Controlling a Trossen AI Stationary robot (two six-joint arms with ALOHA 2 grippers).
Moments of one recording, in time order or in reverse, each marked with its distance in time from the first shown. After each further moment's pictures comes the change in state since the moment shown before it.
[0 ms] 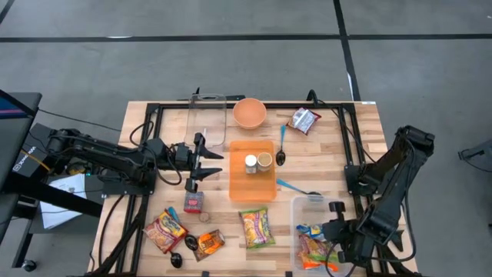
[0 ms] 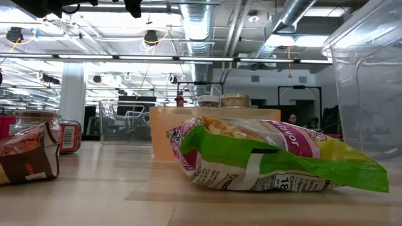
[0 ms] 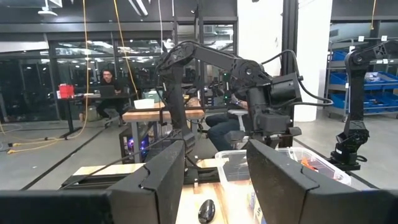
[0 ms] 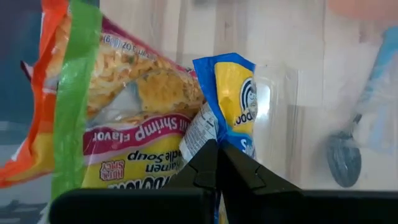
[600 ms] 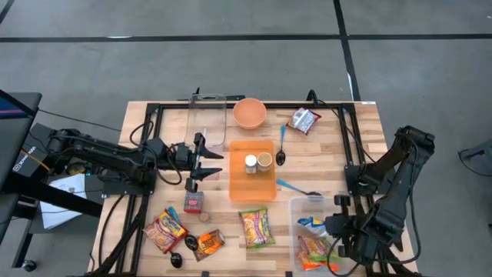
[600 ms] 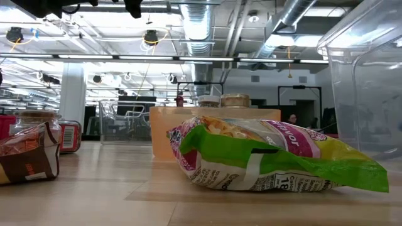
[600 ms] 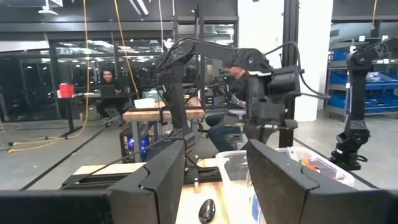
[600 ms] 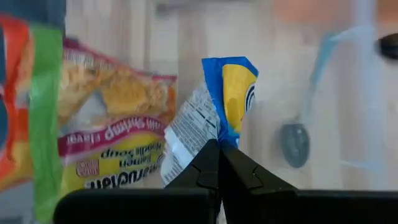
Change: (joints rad) left arm 0.000 0.000 0.000 -0.001 0.001 -0.002; right arm 0.014 0.008 0.095 -0.188 0.046 0.055
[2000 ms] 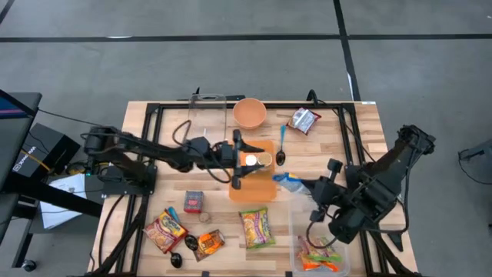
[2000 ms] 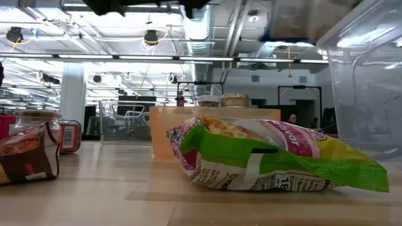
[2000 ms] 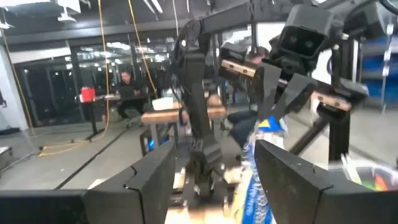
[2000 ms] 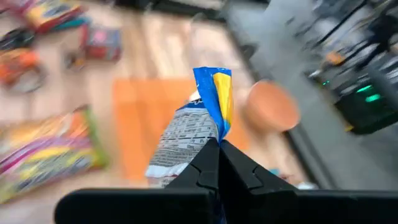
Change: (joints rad) left arm 0.048 0.510 0.379 0.097 -0.028 0.079; right arm -0.249 -0.008 0.283 -0.171 0.566 -0.209
